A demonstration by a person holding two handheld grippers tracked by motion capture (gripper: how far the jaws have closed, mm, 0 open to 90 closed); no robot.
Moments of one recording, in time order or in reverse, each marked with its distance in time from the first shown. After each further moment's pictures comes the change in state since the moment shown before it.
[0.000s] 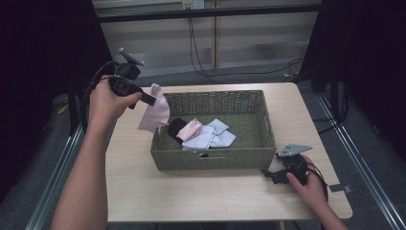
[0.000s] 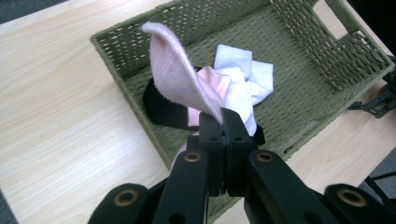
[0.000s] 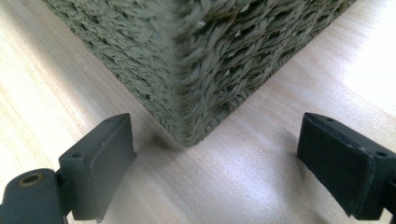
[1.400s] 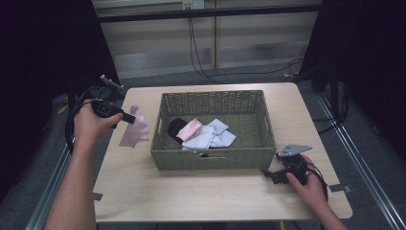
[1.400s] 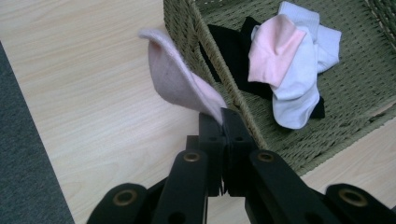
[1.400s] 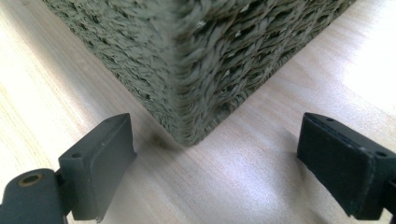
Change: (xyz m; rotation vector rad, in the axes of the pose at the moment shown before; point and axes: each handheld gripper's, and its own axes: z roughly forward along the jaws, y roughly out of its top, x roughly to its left) left arm 0.055 -0.066 0.023 0.046 0.076 -0.096; right arm 0.000 0.000 0.000 -0.002 -0.001 0.000
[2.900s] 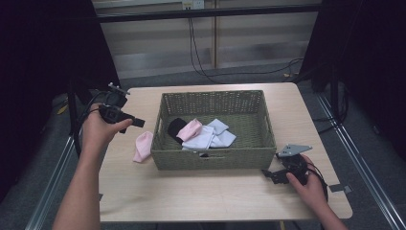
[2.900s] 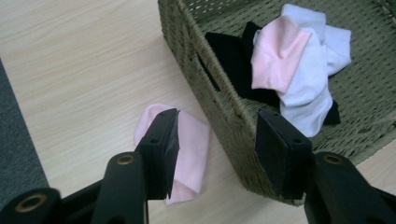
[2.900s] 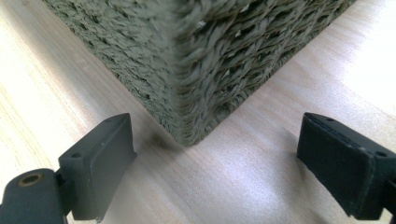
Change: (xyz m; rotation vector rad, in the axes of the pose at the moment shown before) left arm -0.014 -0.004 0.017 -0.069 0.029 0.061; right arm 0.000 0.000 0.000 0.002 0.000 0.002
